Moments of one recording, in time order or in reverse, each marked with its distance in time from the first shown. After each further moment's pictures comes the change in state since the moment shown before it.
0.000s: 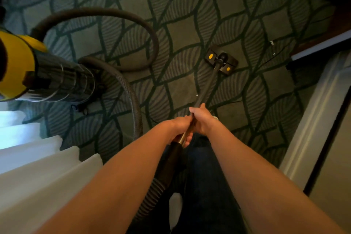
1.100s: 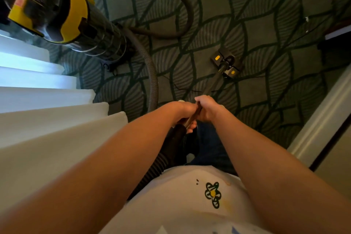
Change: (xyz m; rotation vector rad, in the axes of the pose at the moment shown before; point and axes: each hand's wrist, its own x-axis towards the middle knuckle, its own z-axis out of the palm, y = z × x) left_hand -0.086 -0.143 -0.024 0.095 0.052 -0.107; right_hand -0.090 0.131 0.044 -0.204 -0.079 0.230
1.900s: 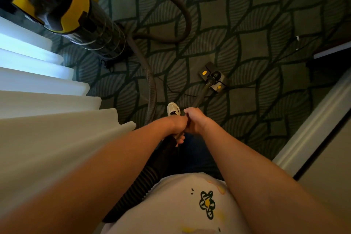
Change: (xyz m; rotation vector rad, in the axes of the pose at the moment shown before) left_hand -0.012 -0.026 0.064 0.011 0.100 -0.010; right_hand -0.028 0.038 -0.040 -0.089 -0.024 0.019
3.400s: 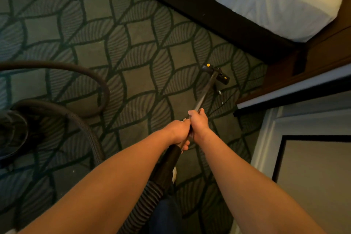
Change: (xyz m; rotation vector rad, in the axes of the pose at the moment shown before) left_hand 0.042 0.459 0.068 0.080 -0.011 0.445; right_hand 0.029 -0.372 -0.275 0.334 0.343 -0.507
